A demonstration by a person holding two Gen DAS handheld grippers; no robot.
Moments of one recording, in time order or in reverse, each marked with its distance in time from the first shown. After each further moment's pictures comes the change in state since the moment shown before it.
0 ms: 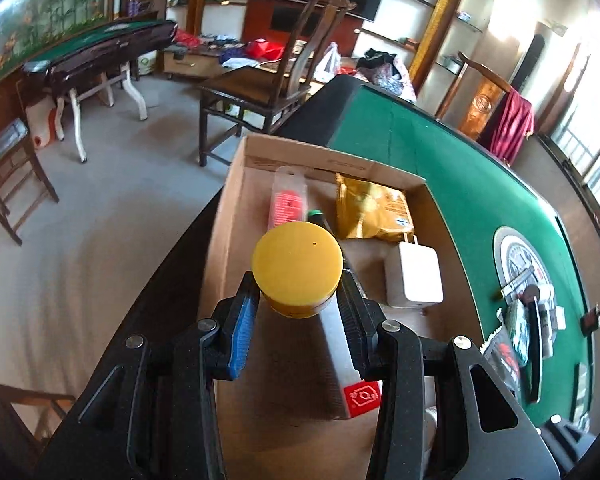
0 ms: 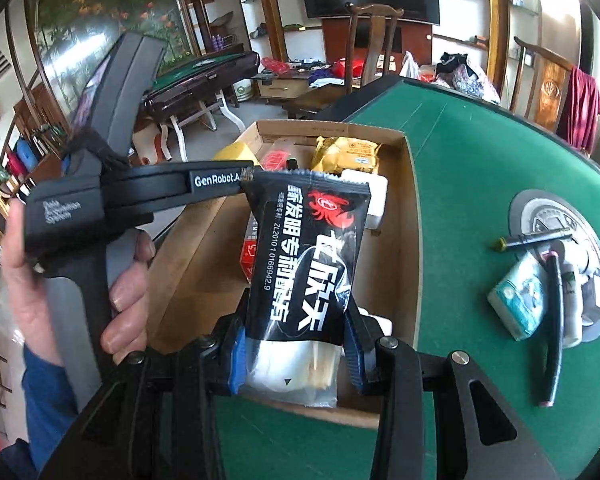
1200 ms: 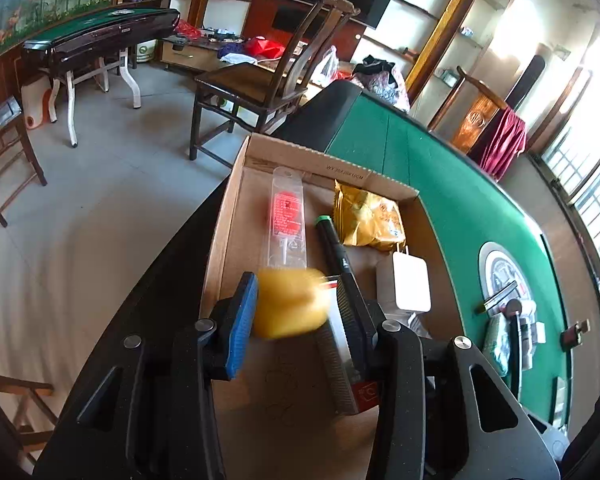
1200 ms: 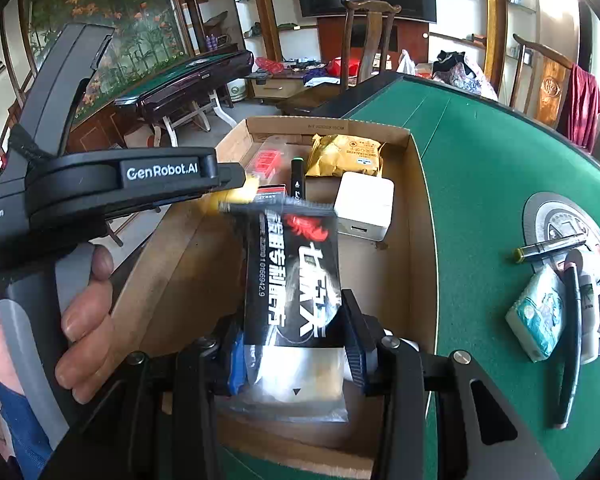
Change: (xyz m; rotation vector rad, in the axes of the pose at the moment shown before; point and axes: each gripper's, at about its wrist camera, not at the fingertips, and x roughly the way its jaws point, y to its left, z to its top) left arm -0.003 0.009 0.005 -0.054 -0.010 -0.061; right arm 0.019 -0.003 0.006 0.011 -0.015 -0.019
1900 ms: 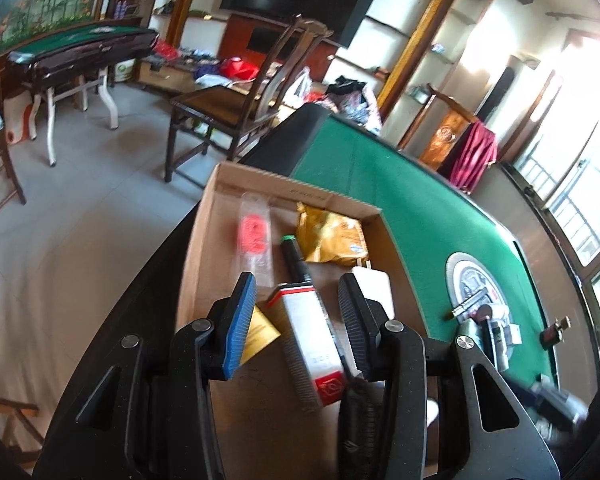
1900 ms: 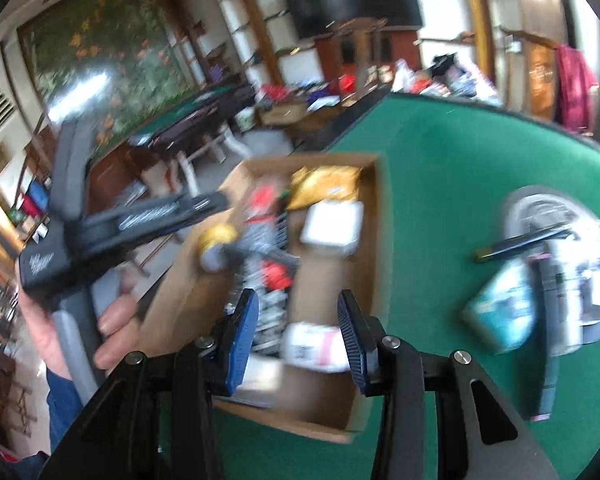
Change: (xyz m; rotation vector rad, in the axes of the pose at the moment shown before) left arm -0.021 -0.010 -0.002 0.040 -0.086 -0.108; right arm -0.068 -0.068 -0.006 0.122 -0.113 0.045
